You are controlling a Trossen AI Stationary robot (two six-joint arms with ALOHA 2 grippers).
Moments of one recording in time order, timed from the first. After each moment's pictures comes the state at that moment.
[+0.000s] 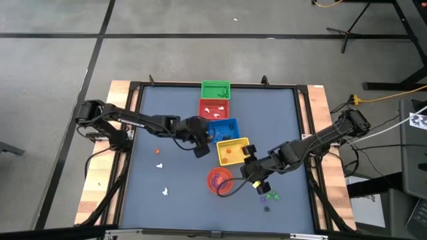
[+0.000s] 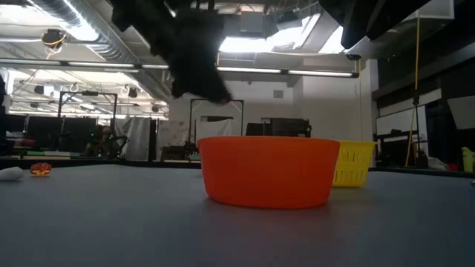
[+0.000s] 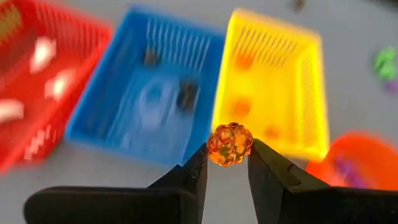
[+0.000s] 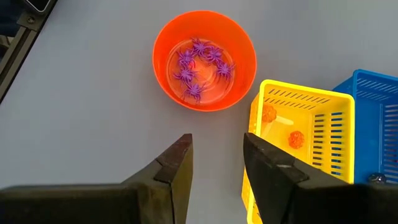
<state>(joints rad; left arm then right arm) 0.01 1.53 0.95 -0.18 -0.12 -0.41 0.46 1.52 1.25 -0.76 0.15 0.02</state>
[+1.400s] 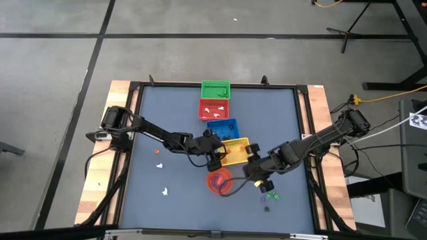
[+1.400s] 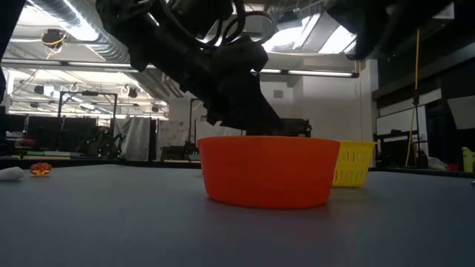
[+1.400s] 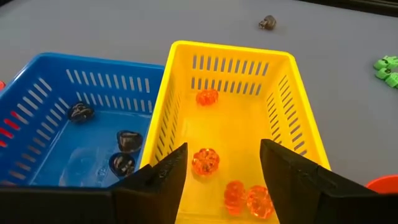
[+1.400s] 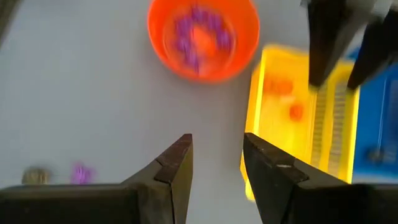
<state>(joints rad) -0.11 1.86 0.95 0.35 -0.27 -0.28 0.46 1.52 1.25 -0.84 0.15 0.03</state>
